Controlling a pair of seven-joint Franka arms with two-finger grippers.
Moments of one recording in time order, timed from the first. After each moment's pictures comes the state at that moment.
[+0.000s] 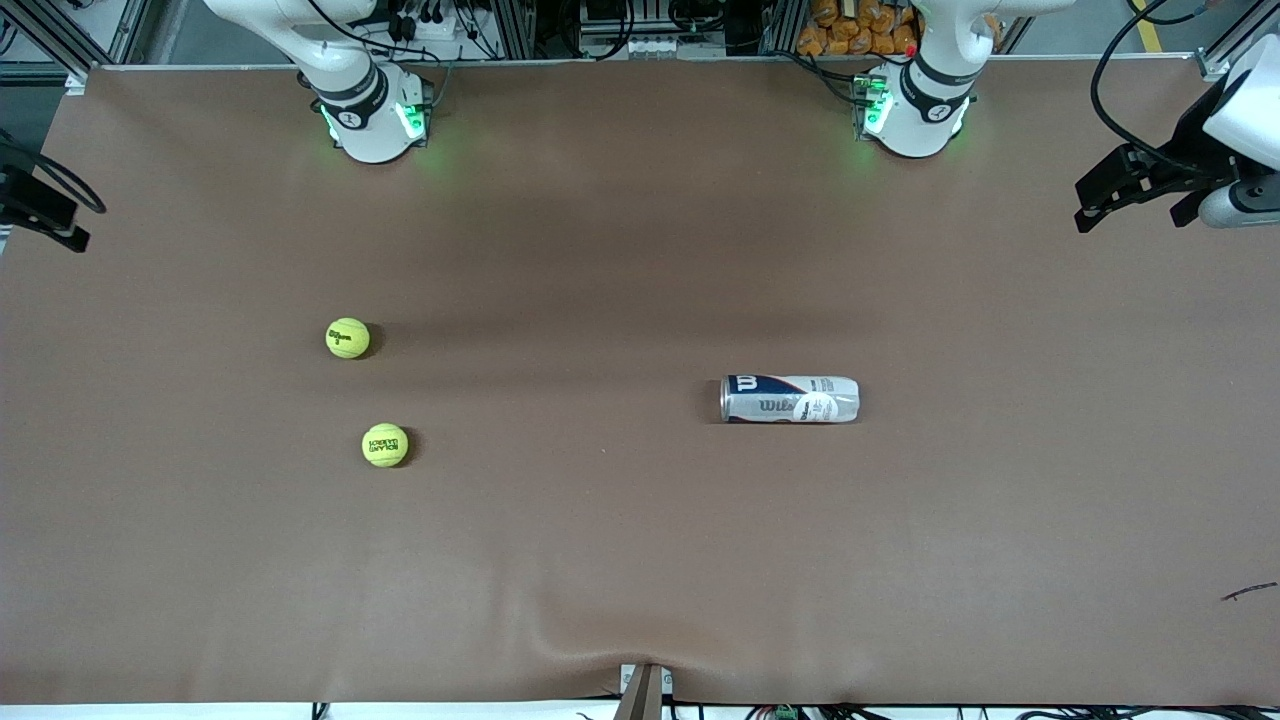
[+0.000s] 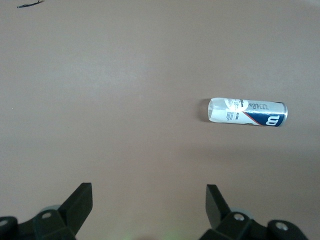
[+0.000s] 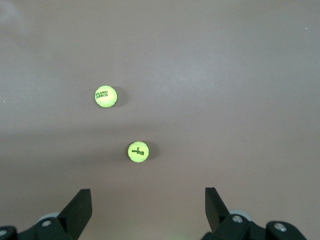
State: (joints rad) left arm -0.07 -0.10 -0.04 -1.60 0.02 1.53 -0.16; right arm -0.02 0.04 -0.07 -1.35 0.00 1.39 -0.05
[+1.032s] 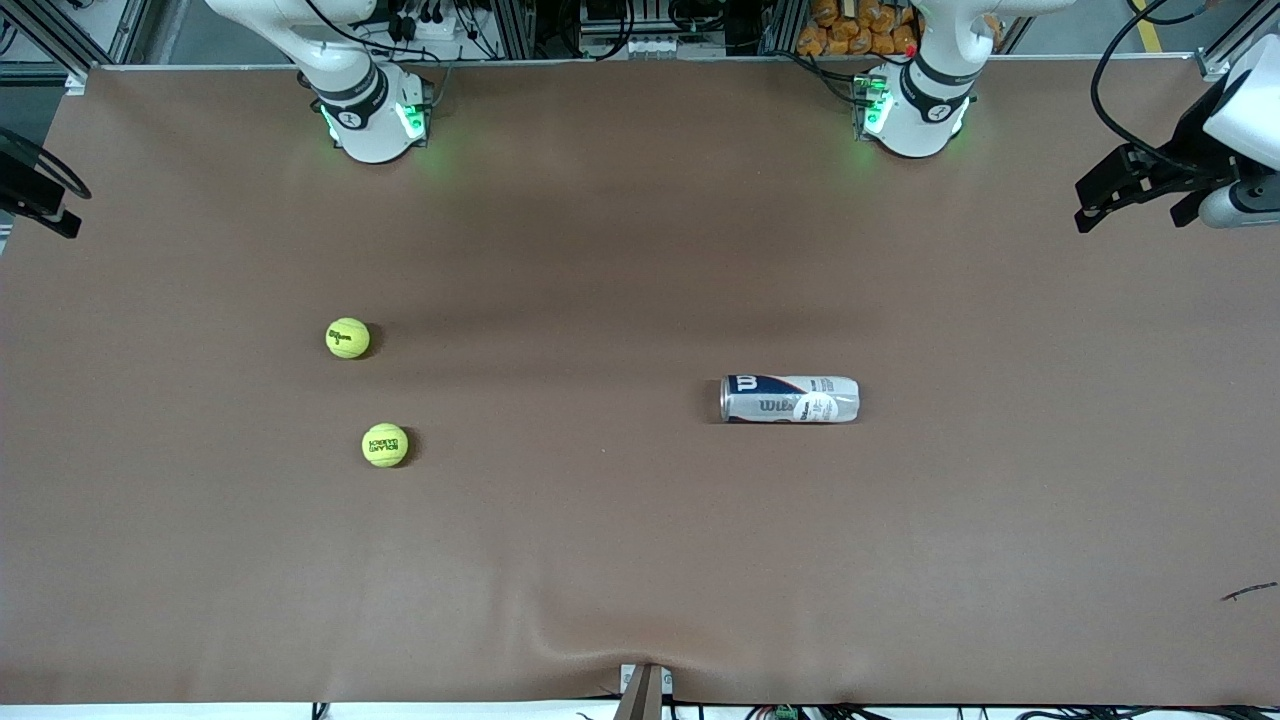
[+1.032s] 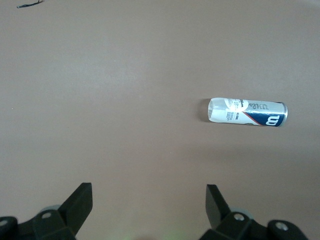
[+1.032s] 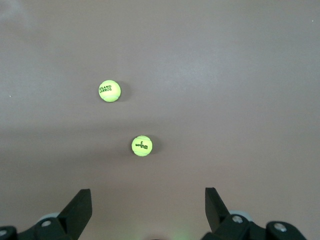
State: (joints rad) left arm -0.07 -0.10 -0.04 -1.60 0.02 1.53 -0.16; right arm -0.04 0.03 -0.04 -1.34 0.00 1.36 -0.03
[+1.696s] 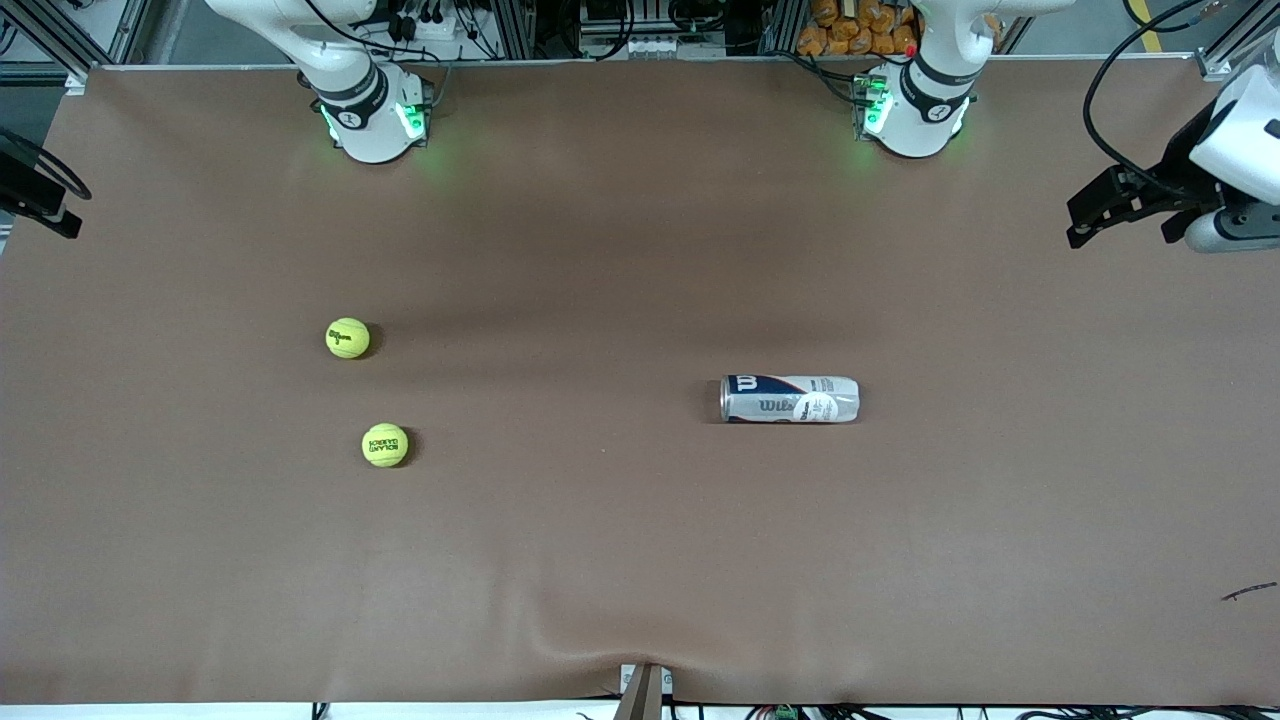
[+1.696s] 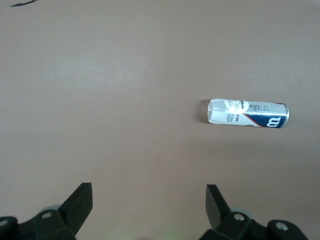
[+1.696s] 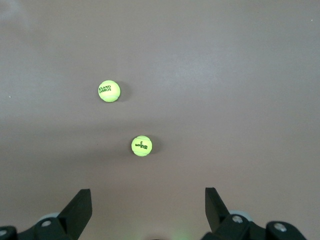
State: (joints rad) left arm -0.08 -0.04 -0.05 -1.56 0.02 1.53 -0.16; right arm -0.04 0.03 -0.04 -1.34 0.00 1.36 -0.03
